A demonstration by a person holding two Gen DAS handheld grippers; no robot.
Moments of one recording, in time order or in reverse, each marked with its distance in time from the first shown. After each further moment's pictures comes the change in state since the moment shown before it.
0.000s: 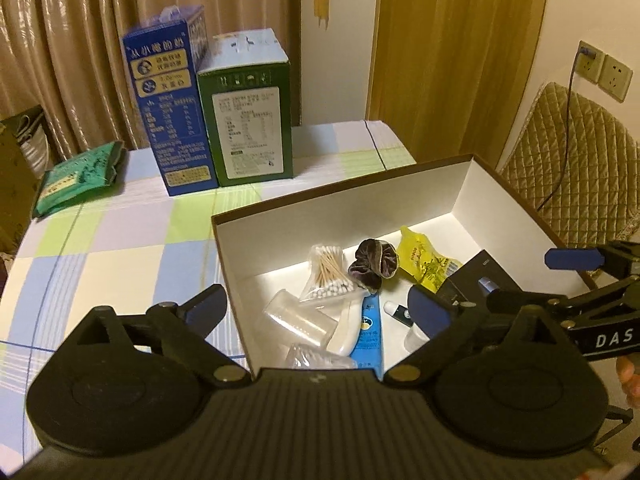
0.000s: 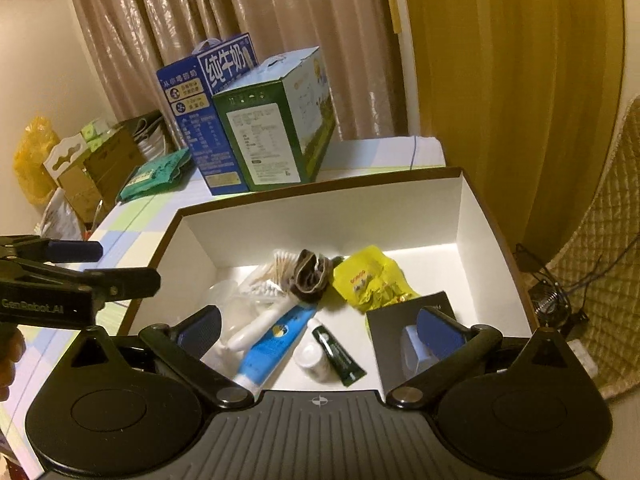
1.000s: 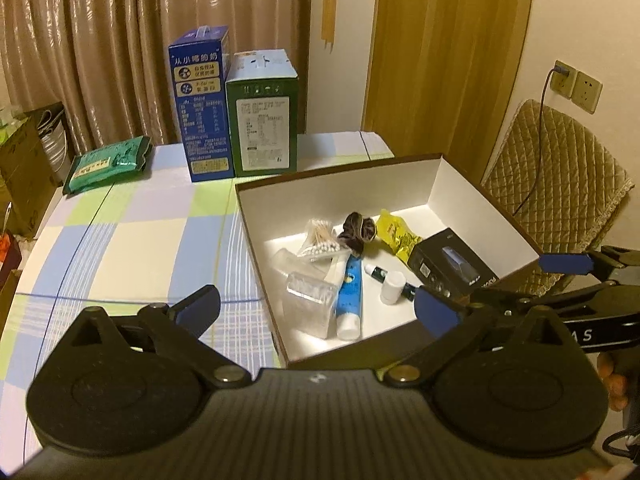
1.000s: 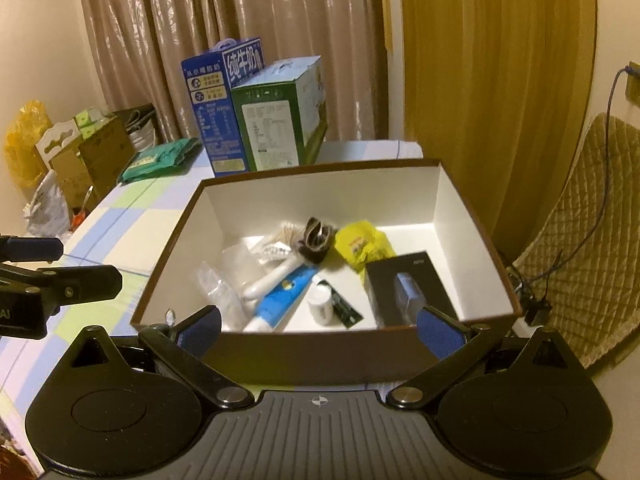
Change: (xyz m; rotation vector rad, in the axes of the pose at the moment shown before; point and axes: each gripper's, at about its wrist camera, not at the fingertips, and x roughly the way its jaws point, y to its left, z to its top) left arm -0.093 -0.007 -0.059 -0.056 -0.056 0.009; right arm -0.062 0.044 -0.053 -0.041 -0.015 -0.085
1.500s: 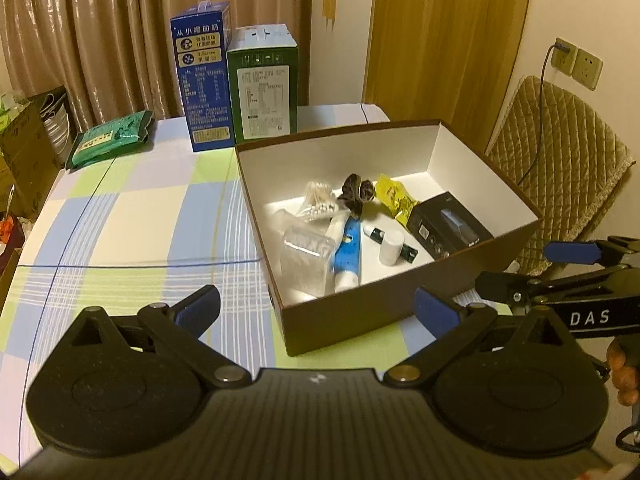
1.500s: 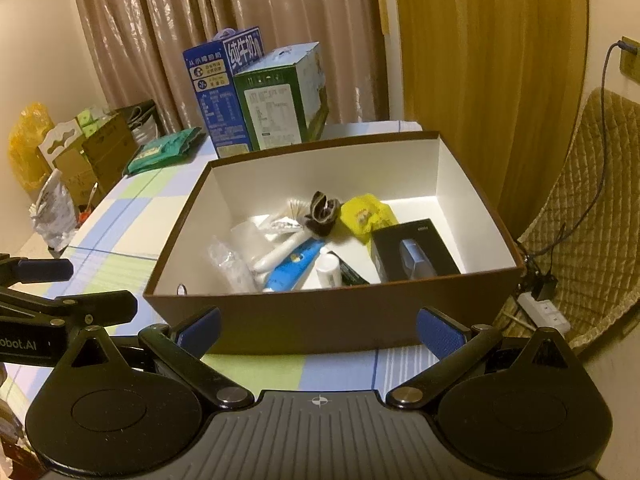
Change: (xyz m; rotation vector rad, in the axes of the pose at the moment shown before) left arm -0.003 -0.007 -0.029 -0.002 0.059 0.014; right arm -0.011 0.002 -0.022 0.035 0.029 0.009
